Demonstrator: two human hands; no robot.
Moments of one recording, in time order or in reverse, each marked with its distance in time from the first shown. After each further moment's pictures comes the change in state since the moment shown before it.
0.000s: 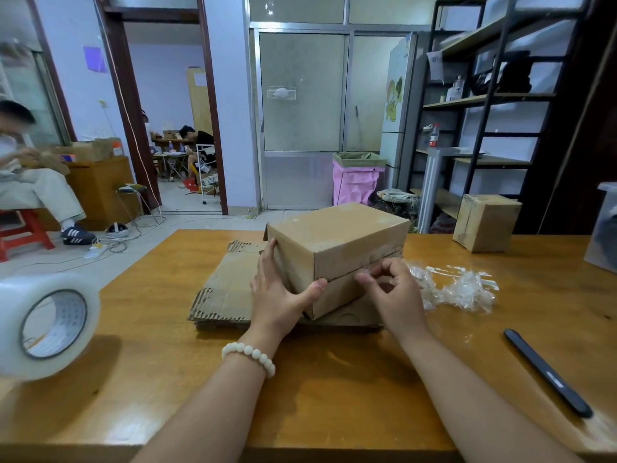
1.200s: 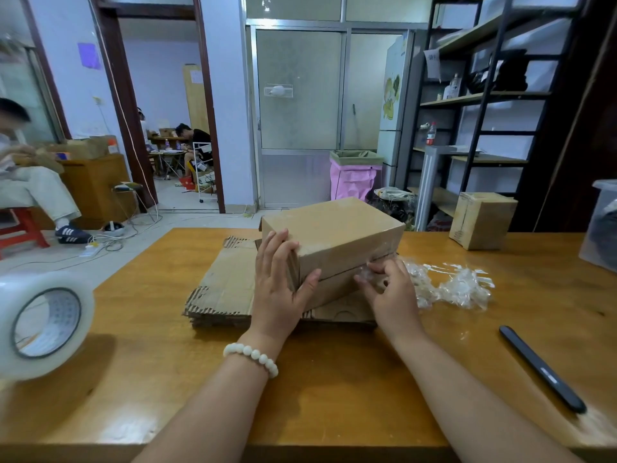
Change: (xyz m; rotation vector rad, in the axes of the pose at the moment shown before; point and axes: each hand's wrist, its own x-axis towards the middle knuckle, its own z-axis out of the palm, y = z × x) left_hand 0.009 -0.012 0.015 0.088 0.187 0.559; right_hand -0.001 0.004 0.004 -0.140 0.022 0.036
